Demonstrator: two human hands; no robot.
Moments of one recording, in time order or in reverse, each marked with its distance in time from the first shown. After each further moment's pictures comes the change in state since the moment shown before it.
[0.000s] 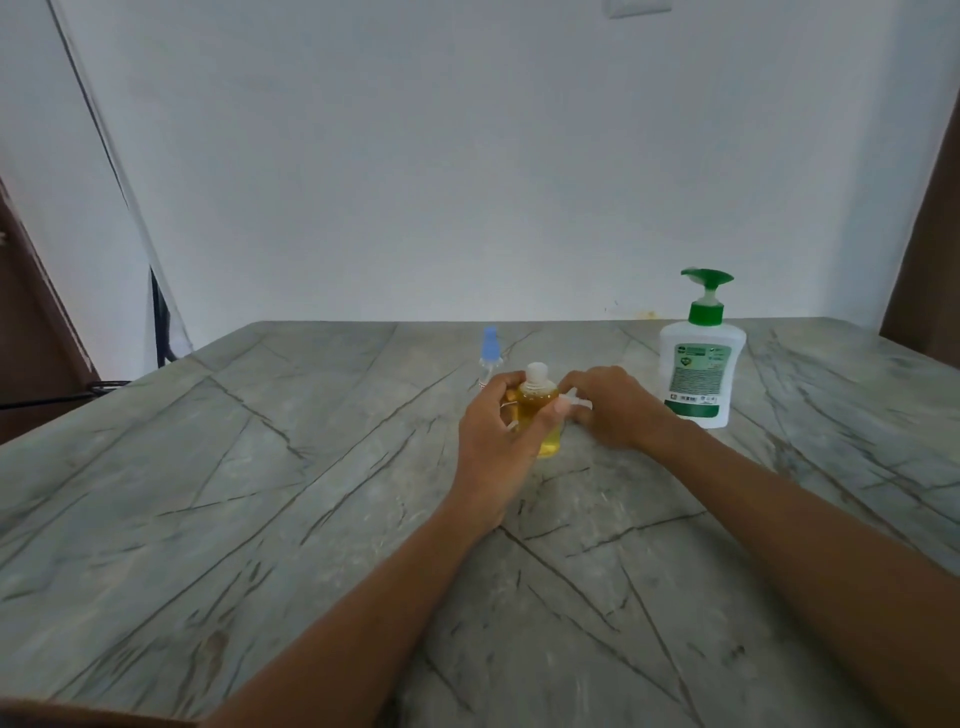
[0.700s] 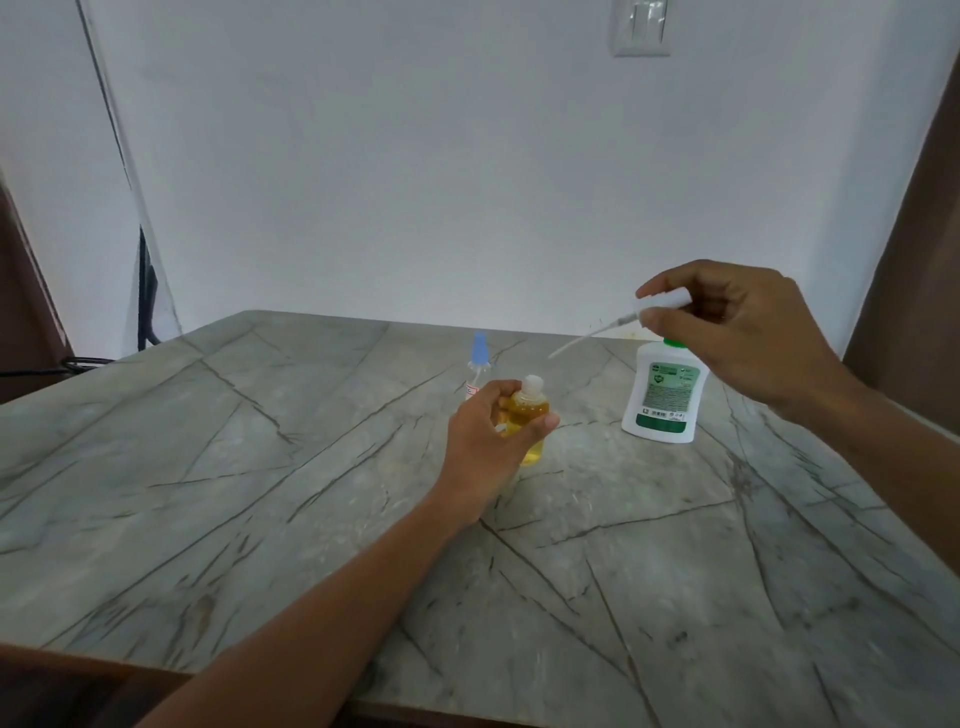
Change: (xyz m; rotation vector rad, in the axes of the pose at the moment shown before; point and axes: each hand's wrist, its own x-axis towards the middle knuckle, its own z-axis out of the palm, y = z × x) left_hand -0.009 0.009 -0.002 0.040 -0.039 0.000; right_hand -0.093 -0.043 -0.175 0.477 0.396 -0.073
